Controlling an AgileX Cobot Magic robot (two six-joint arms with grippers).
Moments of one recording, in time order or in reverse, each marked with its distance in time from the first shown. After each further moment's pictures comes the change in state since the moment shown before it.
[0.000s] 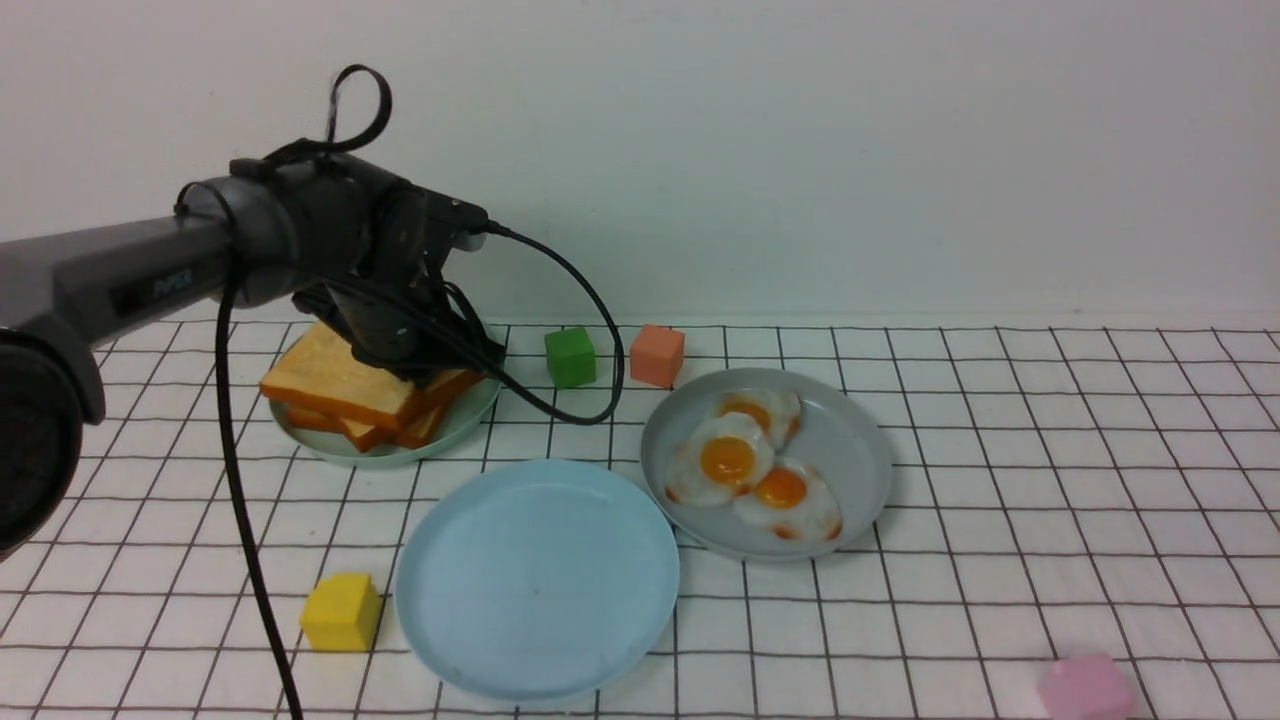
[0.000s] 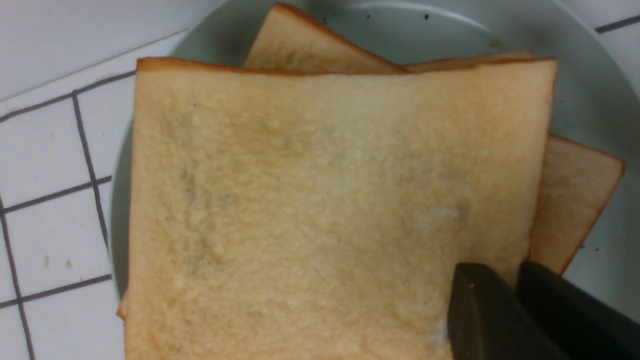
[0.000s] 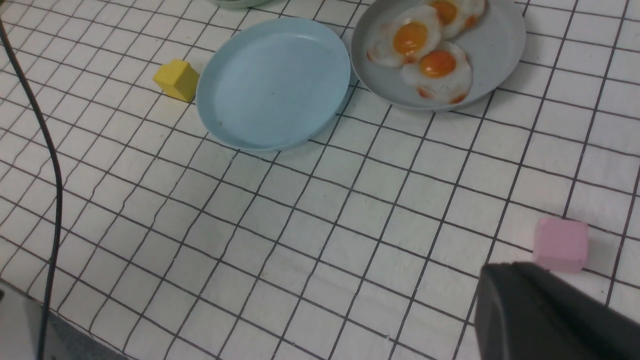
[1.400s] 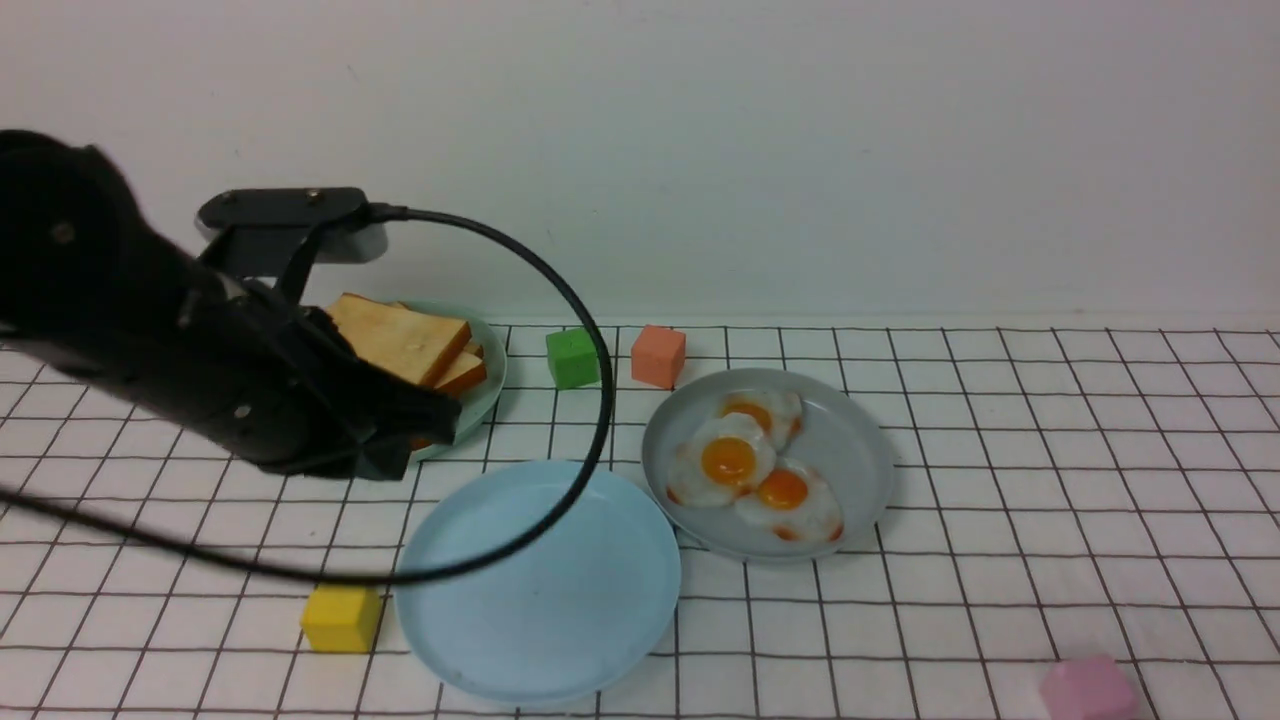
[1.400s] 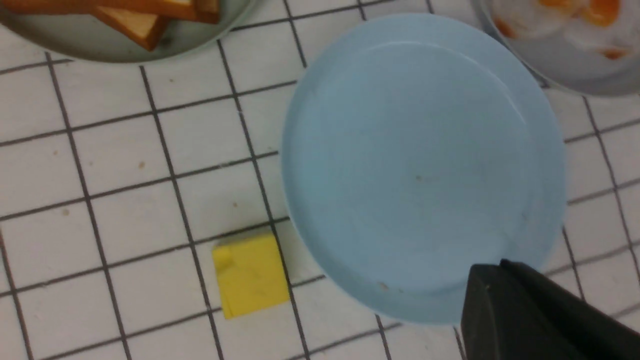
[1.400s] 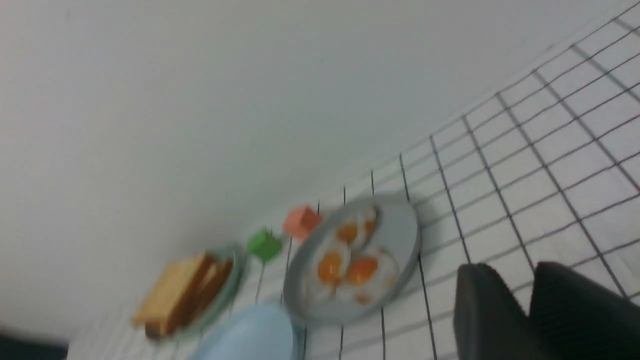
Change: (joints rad) right arm -0.205 -0.491 0.647 0.075 -0.624 0.306; left arm -0.041 -0.683 0.567 -0.422 0.069 0.066
